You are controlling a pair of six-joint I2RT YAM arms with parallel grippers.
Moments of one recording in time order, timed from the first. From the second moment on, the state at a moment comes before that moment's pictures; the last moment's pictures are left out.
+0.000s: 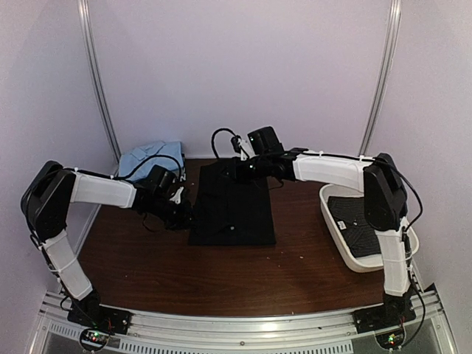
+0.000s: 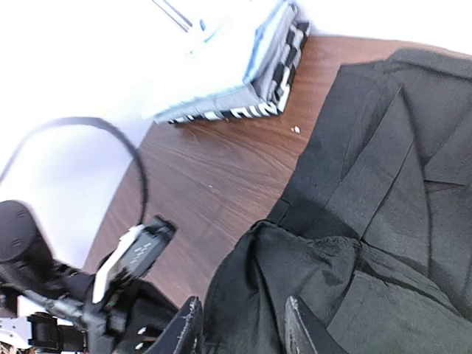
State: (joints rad) left arm -0.51 1.76 0.98 -0.18 0.48 -0.67; right arm 0.72 2.18 1.82 -0.19 -0.31 0.55
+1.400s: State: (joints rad) left arm -0.47 2.19 1.65 -0.21 0.44 -0.60; right arm 0.79 1.91 1.43 -0.15 -0.09 0.52
